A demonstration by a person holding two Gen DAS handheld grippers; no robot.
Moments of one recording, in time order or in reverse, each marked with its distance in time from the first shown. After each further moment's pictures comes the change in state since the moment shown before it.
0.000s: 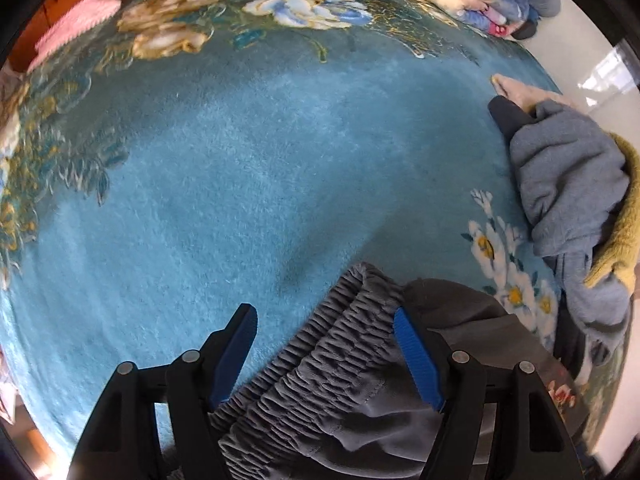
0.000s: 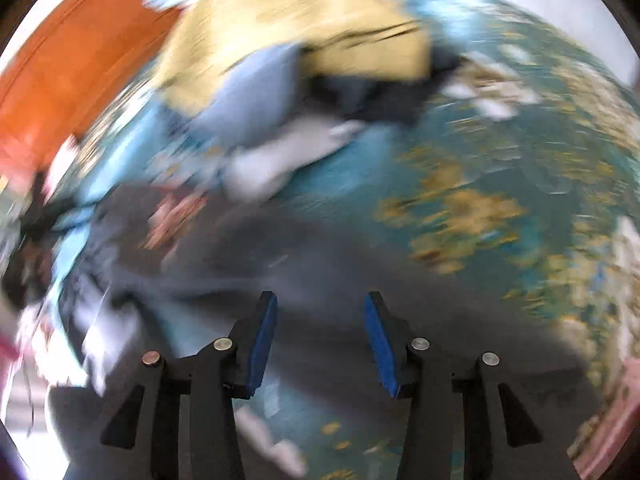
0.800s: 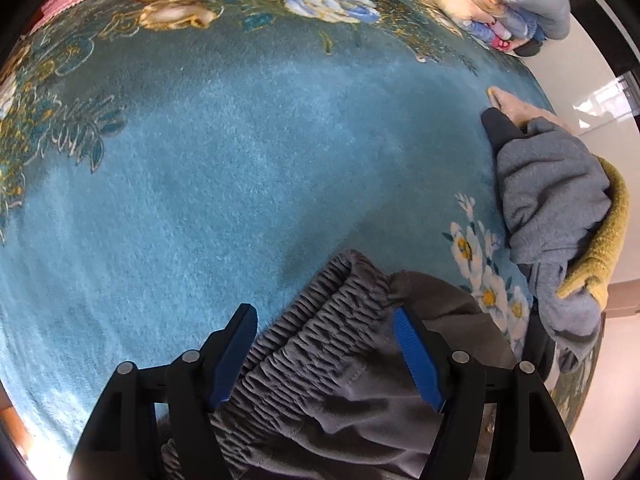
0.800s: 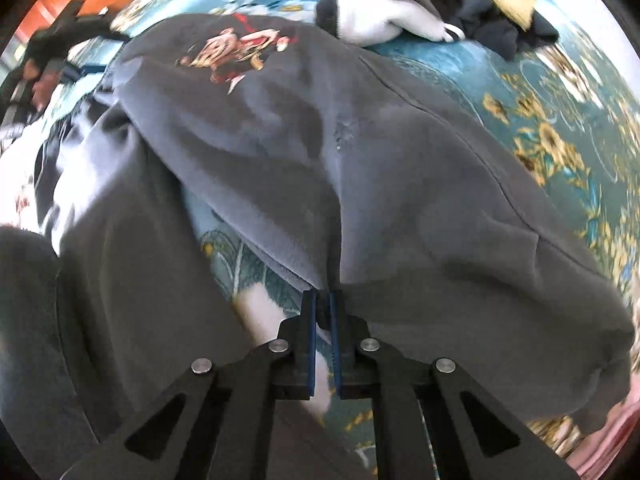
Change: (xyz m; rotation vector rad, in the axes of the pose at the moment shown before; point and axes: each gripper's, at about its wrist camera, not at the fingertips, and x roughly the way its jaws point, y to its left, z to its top) left arm -0.018 0.012 0.000 -0.060 0.025 -0.083; right arm 0.042 0.051 -0.087 -0.228 0.194 -0.060
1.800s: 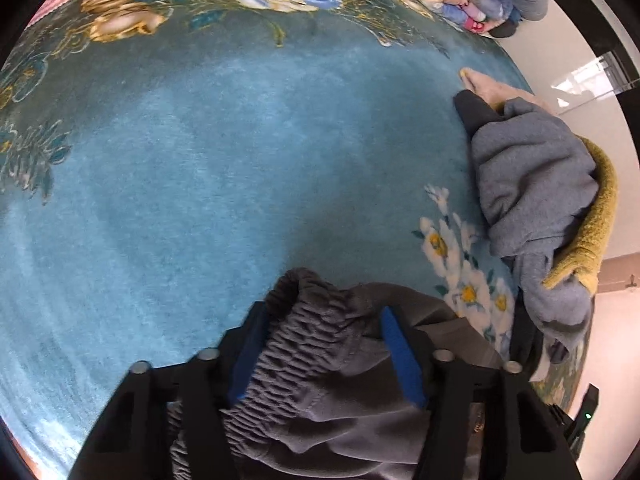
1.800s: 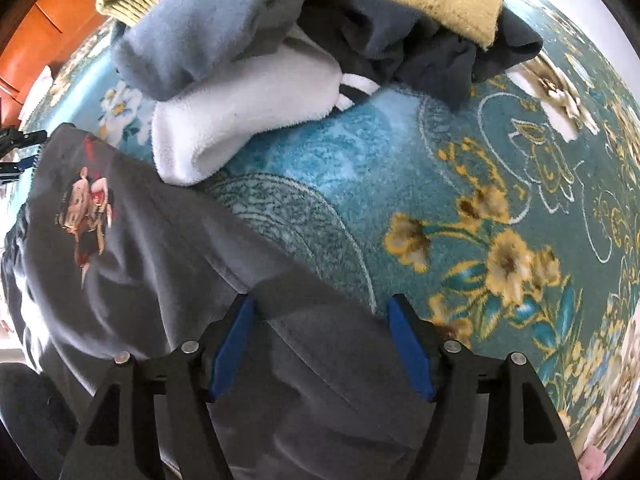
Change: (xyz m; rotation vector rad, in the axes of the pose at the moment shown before) left arm 0.023 -0.023 0.012 0.052 0.041 -0.045; right arm 0.026 -0.096 0.105 0.097 -0.003 -0.051
